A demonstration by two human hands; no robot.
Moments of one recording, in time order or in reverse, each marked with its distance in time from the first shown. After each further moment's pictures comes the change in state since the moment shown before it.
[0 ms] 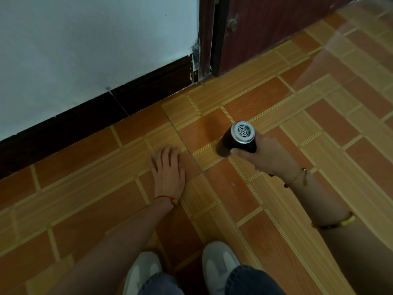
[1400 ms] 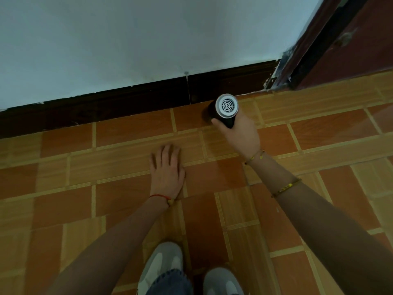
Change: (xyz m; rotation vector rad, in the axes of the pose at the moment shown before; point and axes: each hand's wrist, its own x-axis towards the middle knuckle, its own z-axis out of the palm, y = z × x) left_hand -0.027 -0.103 -0.038 0.089 0.027 -0.240; right_hand 0.121 -0.152 0.104 0.186 0.161 -0.252
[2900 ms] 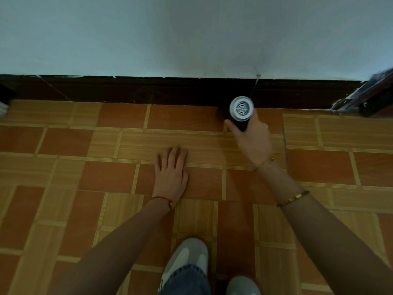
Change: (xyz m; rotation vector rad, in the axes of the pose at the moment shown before) left_hand -0.044 -0.083 -0.024 0.021 0.003 -0.188; right_hand -0.001 -0.079 0.074 -0.033 -0.066 -0.074
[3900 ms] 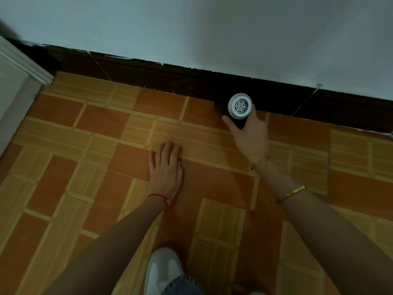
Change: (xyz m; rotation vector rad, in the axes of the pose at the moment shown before) left_hand -0.024 -0.075 -0.014 -0.031 0.117 -0.245; right_hand 0.006 -0.064 0.076 0.062 -0.106 -0.157
